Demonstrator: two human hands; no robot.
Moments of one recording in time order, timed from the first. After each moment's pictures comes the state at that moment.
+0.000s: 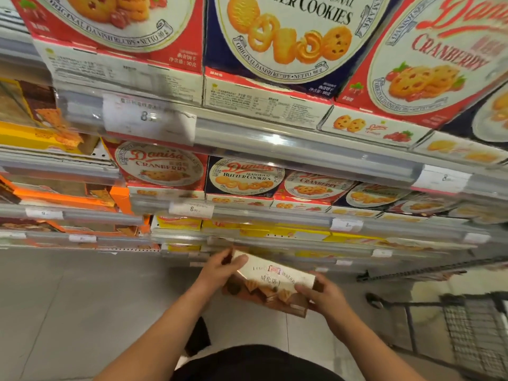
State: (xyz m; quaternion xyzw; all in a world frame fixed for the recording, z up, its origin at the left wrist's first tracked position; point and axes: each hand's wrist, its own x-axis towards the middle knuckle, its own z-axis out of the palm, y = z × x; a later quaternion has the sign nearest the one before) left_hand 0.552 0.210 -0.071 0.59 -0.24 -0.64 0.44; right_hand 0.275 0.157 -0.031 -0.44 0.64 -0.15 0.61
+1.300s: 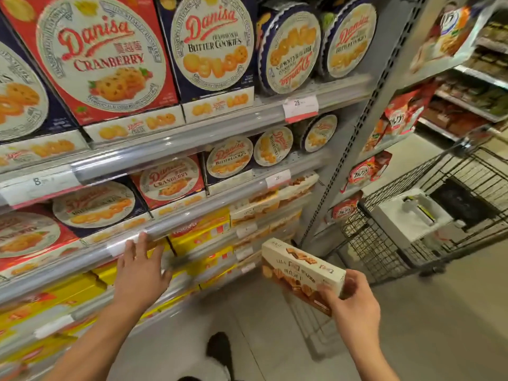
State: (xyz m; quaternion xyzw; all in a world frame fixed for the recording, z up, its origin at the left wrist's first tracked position) left_hand 0.255 0.078 -0.003 0.69 -0.72 -0.01 -0.09; right_hand -0.152 0.212 0.022 -0.37 0.82 -0.37 0.22
